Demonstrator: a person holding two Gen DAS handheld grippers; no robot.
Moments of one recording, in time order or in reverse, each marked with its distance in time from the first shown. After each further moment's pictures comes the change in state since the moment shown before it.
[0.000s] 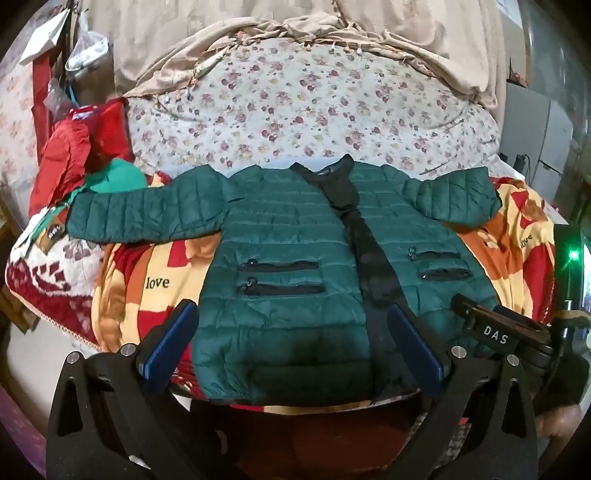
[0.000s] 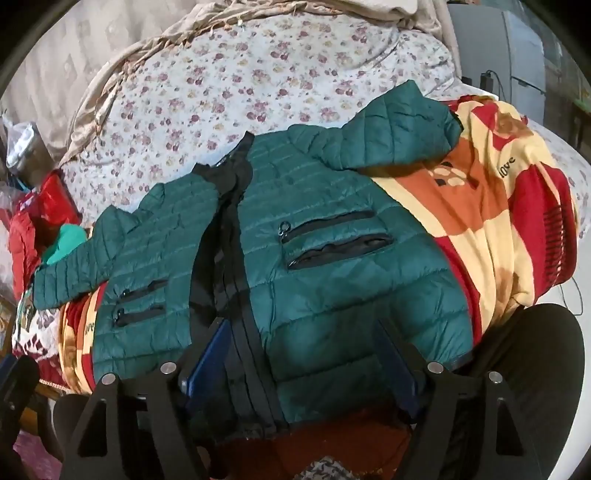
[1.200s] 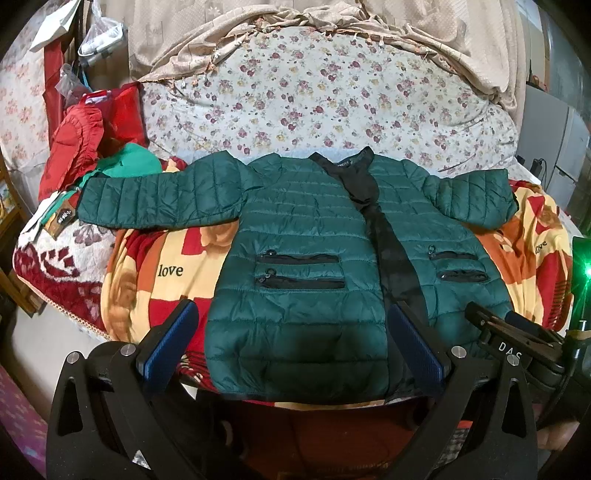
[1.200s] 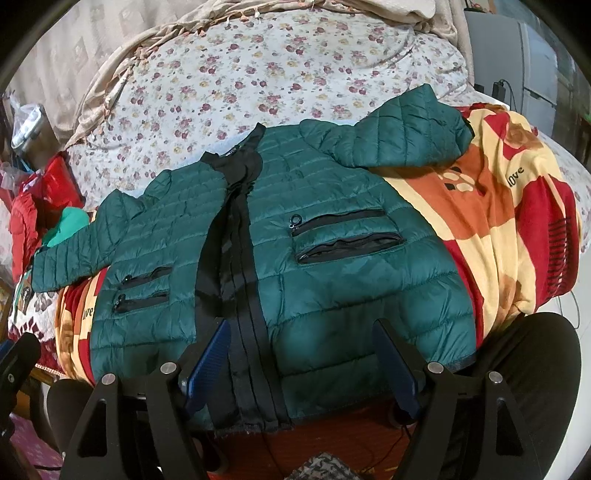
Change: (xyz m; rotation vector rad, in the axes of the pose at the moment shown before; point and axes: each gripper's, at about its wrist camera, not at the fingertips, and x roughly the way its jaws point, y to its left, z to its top) left arm 0.006 0.024 0.002 -0.054 0.050 0.034; right arm 0.002 0.006 -0.001 -0.054 0.011 0.002
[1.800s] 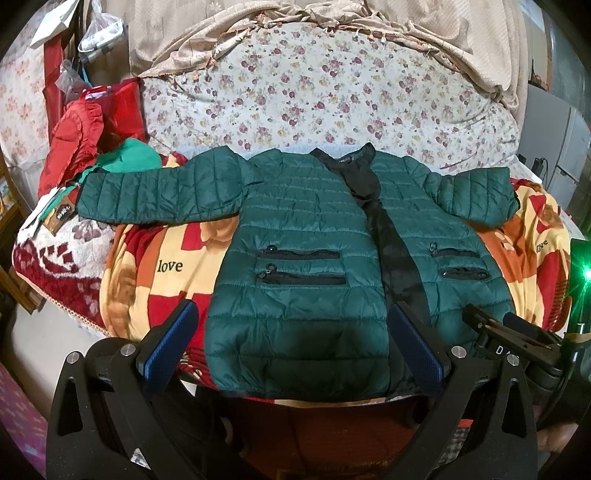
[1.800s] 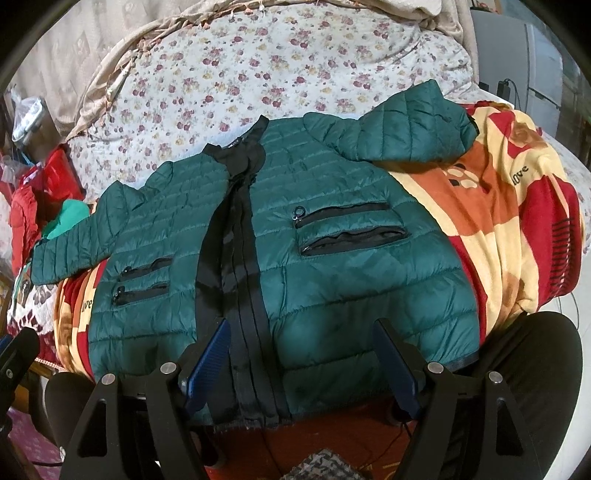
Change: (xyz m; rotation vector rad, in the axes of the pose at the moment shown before) left arm 0.005 0.000 -0.003 -0.007 0.016 0.003; right arm 0.004 0.004 -0.003 -0.018 0.023 0.001
